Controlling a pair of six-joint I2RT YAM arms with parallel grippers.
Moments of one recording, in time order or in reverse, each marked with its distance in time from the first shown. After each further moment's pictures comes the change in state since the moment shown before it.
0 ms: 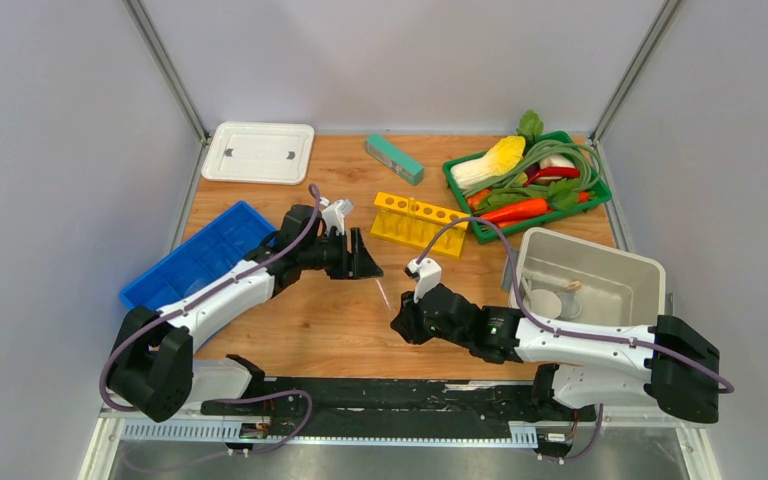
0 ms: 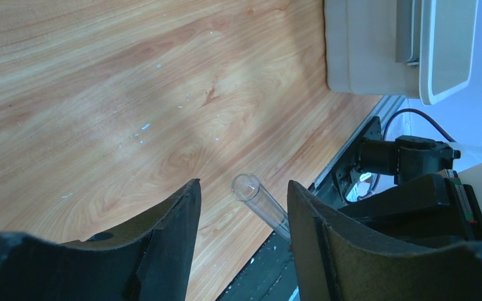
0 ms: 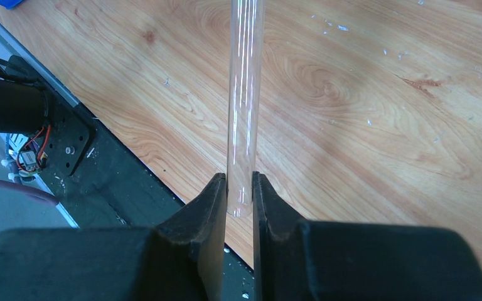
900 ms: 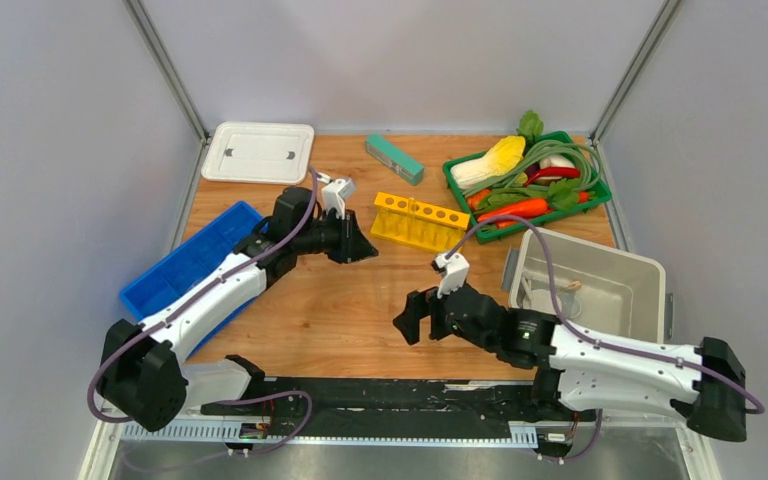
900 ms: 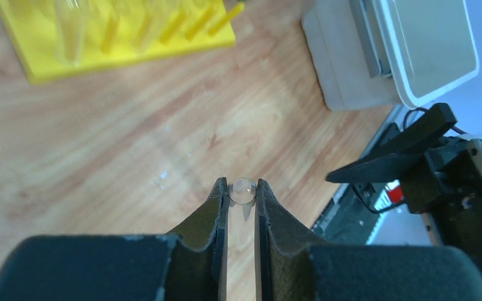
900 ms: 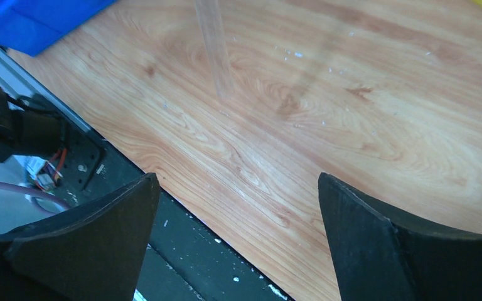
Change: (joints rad) left arm -0.005 -0.043 0.134 -0.082 -0.018 0.173; right arm 0.005 -0.188 -0.003 -0.141 0.100 0.006
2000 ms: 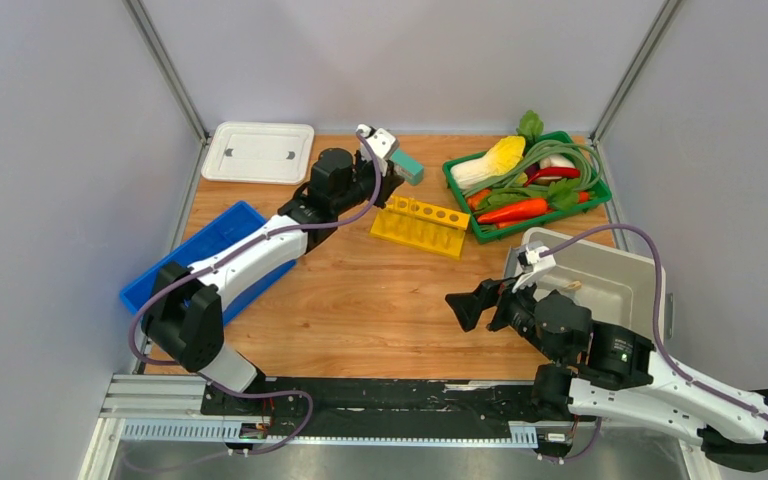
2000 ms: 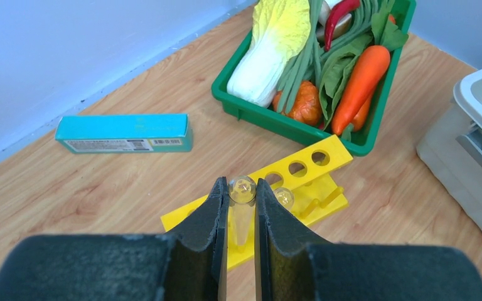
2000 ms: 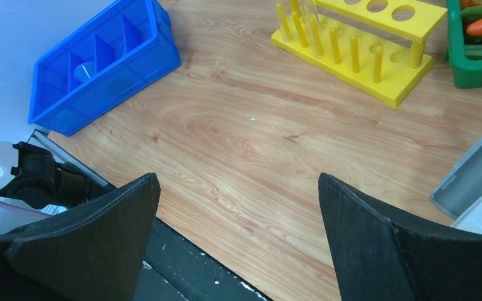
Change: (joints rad) left arm -0.100 0.310 0.320 0.350 -0.347 0.434; right arm 0.000 -0.501 0.086 -0.331 0.221 -0.057
